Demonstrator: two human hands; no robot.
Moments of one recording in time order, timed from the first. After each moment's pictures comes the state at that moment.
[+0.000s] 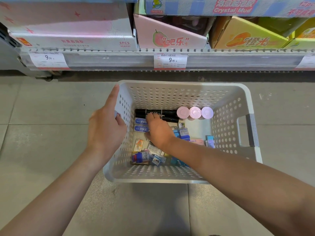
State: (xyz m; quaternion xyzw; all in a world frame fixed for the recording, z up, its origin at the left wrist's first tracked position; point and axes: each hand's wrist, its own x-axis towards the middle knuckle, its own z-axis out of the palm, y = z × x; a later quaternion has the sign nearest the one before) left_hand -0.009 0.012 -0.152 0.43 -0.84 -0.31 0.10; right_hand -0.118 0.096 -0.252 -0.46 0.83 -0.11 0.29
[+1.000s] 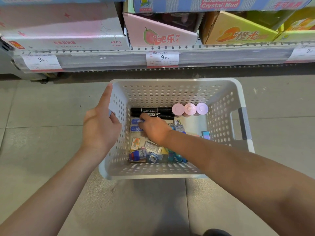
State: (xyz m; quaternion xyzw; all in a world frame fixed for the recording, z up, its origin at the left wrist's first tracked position) left_hand -0.012 0.015 -0.148 0.46 -0.84 -0.29 0.09; right_hand -0.131 0.095 -0.252 -0.62 0.74 0.02 0.25
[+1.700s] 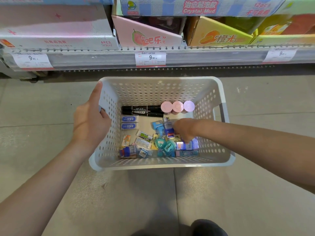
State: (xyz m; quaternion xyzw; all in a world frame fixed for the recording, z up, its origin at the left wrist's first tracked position) left_hand -0.008 0.012 -0.151 0.42 -0.86 -0.28 0.10; right_hand -0.193 0.173 -0.209 -0.54 0.67 0.31 0.41
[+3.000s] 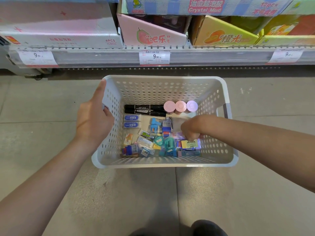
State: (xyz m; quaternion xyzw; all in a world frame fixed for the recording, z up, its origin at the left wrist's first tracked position) left_hand -0.008 0.011 -0.152 0.42 -0.86 -0.29 0.10; right_hand -0.195 0.166 -0.197 -0.48 0.63 0.41 0.46
